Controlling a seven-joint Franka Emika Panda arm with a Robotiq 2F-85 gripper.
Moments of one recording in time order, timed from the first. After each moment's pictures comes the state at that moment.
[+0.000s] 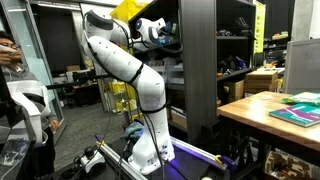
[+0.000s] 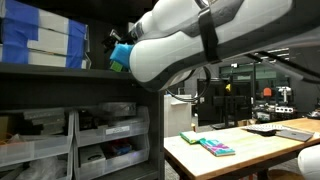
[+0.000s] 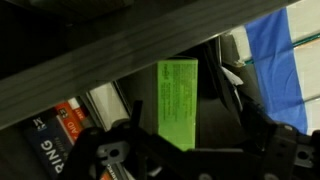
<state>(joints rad) -0.73 -0.87 1.07 -2.23 0.45 3.14 0.70</state>
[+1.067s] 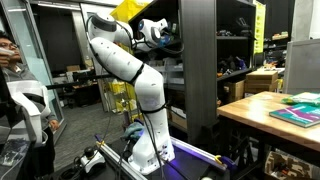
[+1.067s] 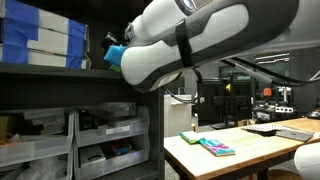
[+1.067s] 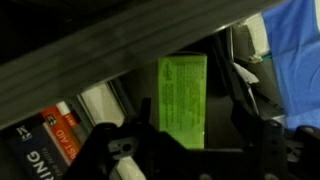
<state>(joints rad) -0.85 -0.87 1.13 -2.16 0.43 3.13 0.77</state>
